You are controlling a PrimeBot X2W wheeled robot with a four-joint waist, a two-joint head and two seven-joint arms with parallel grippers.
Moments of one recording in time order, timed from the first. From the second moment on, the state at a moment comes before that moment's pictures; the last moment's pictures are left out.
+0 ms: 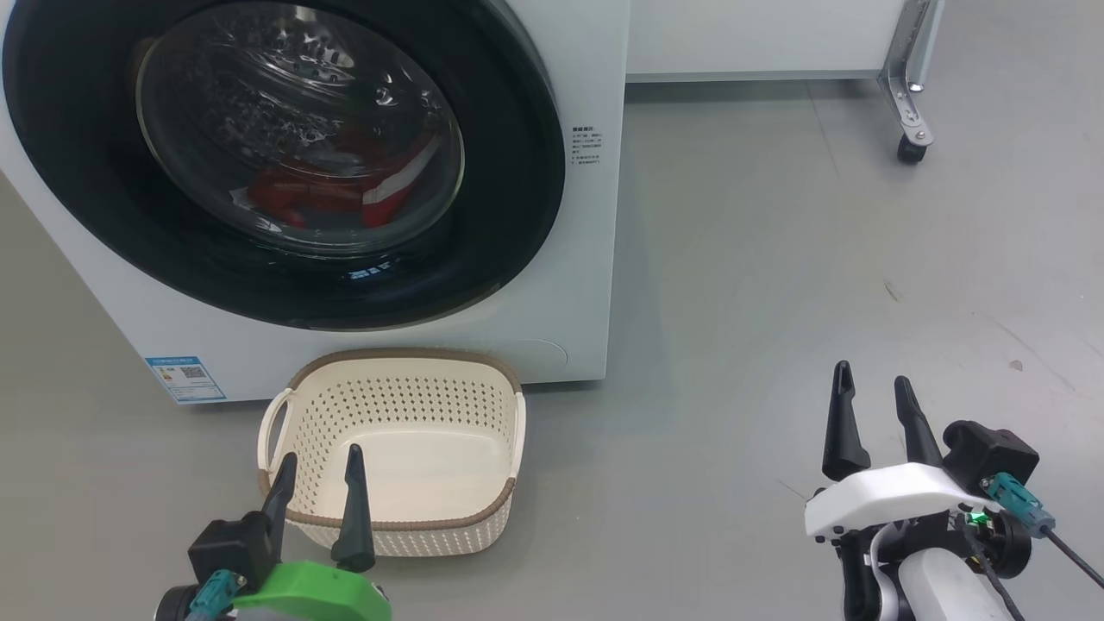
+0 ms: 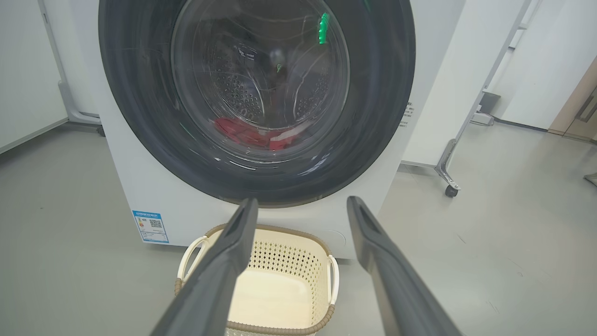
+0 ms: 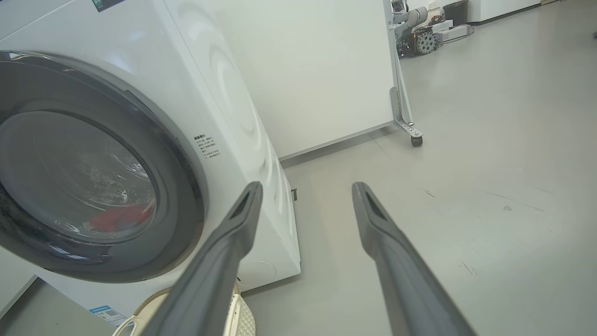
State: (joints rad) left arm -0.01 0.04 -0.27 0.23 -0.49 0.06 -0.25; right arm -0.05 -0.04 0.20 0.21 0.55 -0.12 -0.22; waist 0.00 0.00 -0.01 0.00
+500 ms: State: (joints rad) left arm -0.01 0.04 -0.27 0.24 -0.50 0.07 -0.25; right arm -0.05 -0.04 0.21 0.22 0.55 -0.13 -0.22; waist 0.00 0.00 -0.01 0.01
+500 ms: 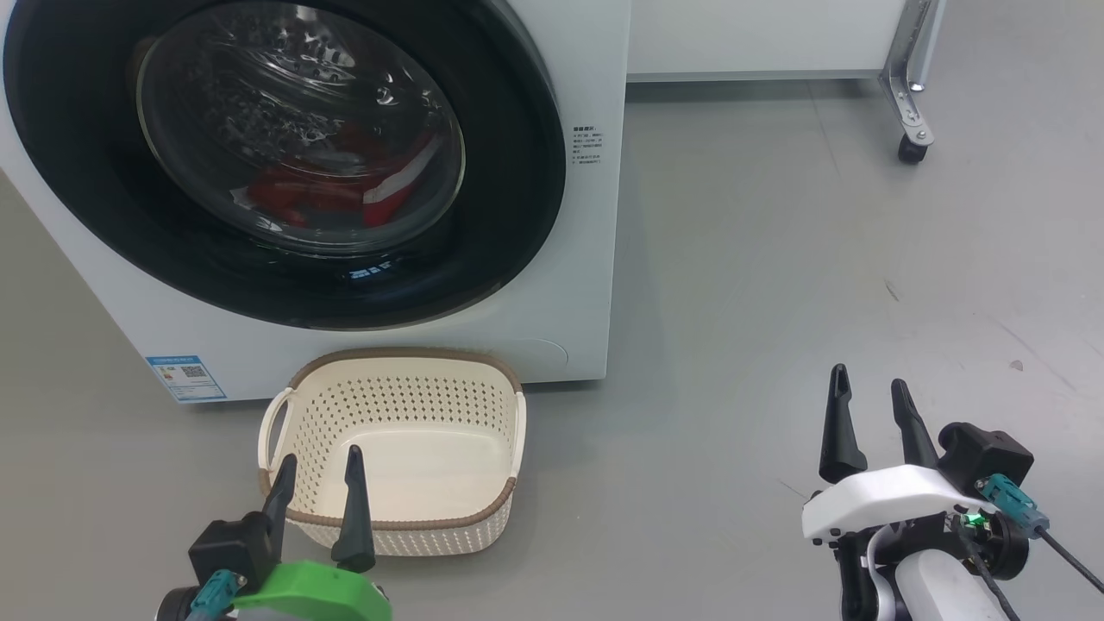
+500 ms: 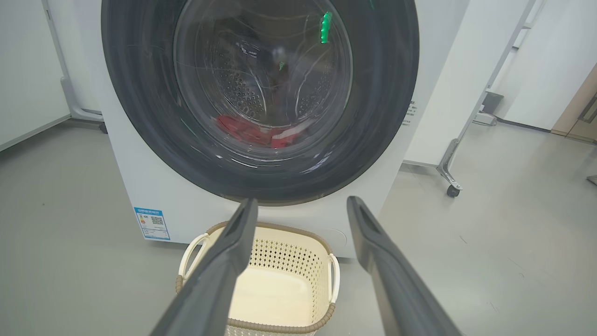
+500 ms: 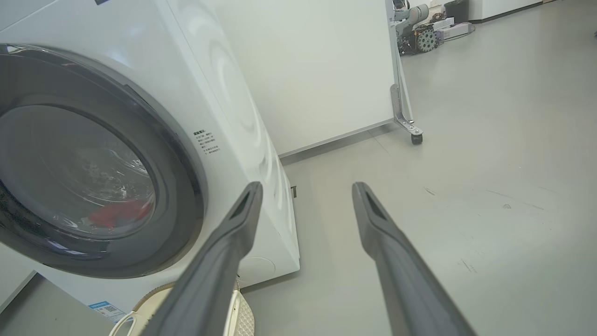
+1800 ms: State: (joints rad) left arm -0.06 0.05 -0.30 0.22 -0.39 0.08 -0.25; right arm -0.11 -0.04 0.14 0.19 0.74 -0.09 -0.22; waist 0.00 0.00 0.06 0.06
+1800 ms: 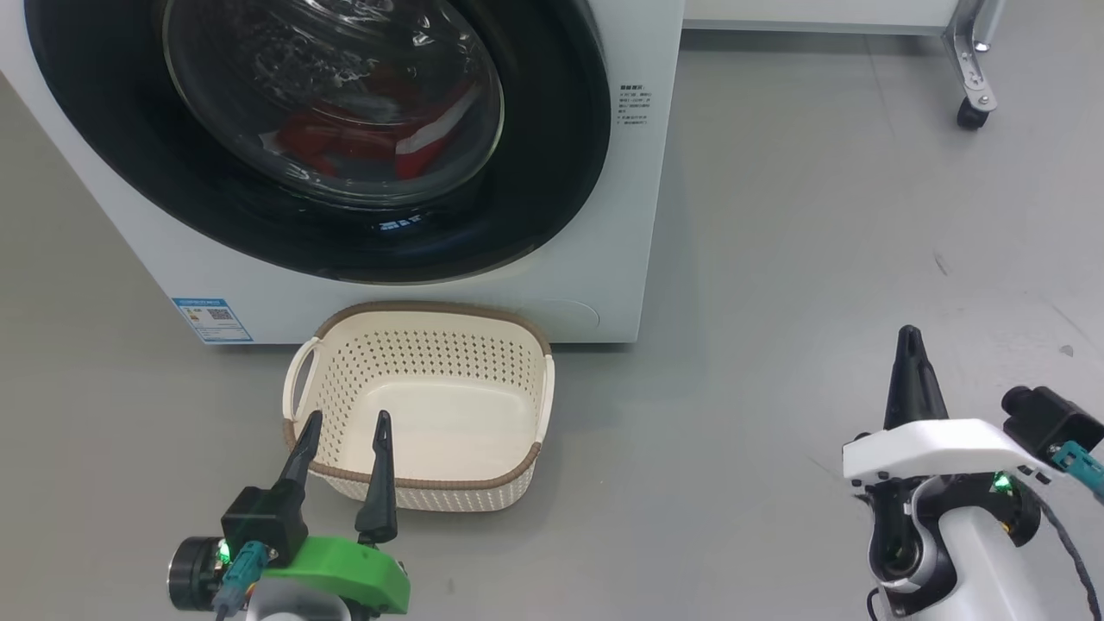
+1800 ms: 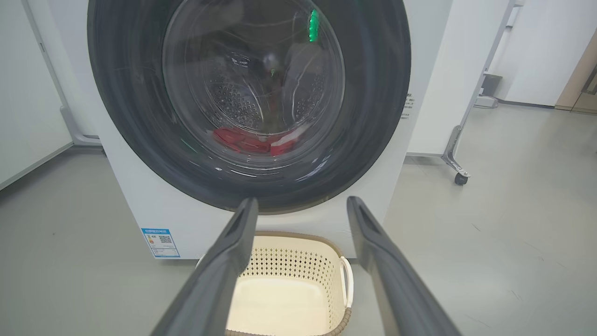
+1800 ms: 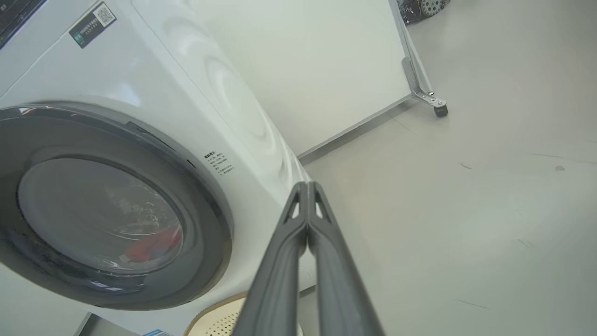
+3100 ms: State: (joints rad) left arm -0.17 0.04 -0.38 0.16 -0.45 0.08 -0.25; right arm -0.50 -0.06 -0.06 0.22 1.38 -0.10 0.00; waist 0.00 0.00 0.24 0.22
